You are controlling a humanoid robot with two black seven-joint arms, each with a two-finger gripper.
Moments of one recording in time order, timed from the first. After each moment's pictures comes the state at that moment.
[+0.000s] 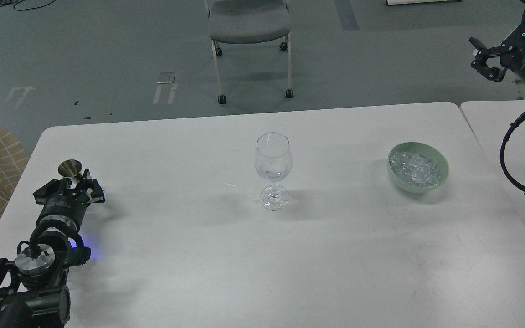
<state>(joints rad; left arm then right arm) -0.24 0.17 -1.68 -0.78 -0.16 -0.21 0.08 0.82 -0.50 1.16 0.60 -0.28 0.40 -0.06</state>
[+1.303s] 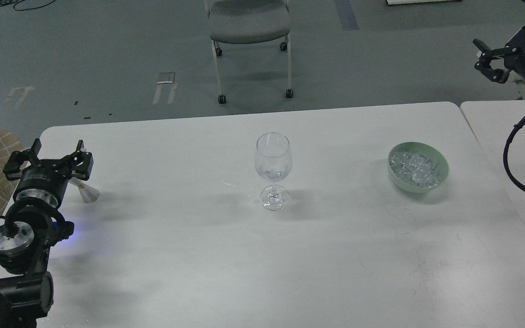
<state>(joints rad) -0.23 0.22 -1.72 -1.03 -0.15 -0.09 0.07 0.82 -0.51 1.16 0.60 -0.28 0.40 -0.06</state>
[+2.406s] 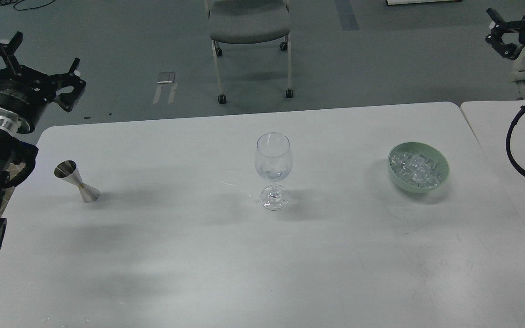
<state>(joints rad) -0.46 0.50 -1.46 -1.13 -0.13 -0.23 0.18 0.80 -0.52 1.28 0.69 -0.26 0.41 -0.06</state>
